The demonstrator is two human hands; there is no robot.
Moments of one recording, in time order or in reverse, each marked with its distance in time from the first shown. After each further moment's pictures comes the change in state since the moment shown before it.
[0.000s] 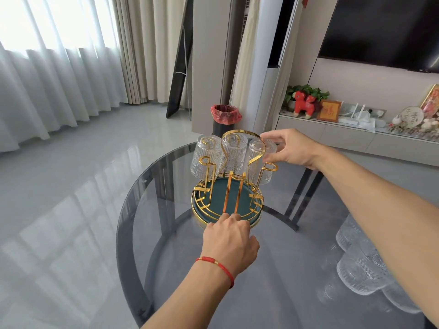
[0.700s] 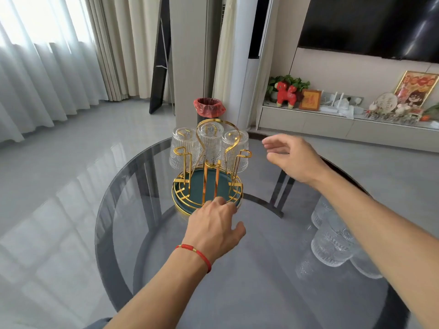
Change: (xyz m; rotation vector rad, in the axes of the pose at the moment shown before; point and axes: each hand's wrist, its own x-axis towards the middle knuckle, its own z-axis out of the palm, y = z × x) left_hand 0.000 0.006 0.001 -0.030 0.140 0.122; right_hand -0.089 0.024 0.012 0.023 0.329 0.001
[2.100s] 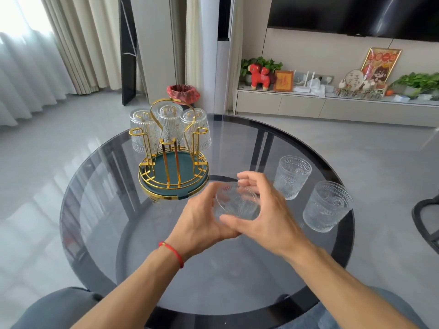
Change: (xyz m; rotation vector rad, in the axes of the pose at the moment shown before) left_hand -0.035 0.055 0.019 -0.685 0.074 0.121; right_hand -0.185 0.006 0.034 0.213 0.056 -0.016
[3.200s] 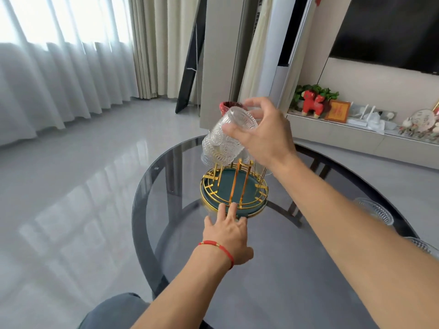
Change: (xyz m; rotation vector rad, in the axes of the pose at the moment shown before) left_hand 0.005 -0.042 -0.056 0.753 -0.410 -0.372; right_hand 0.182 -0.143 0.077 -0.079 0.135 -0.172
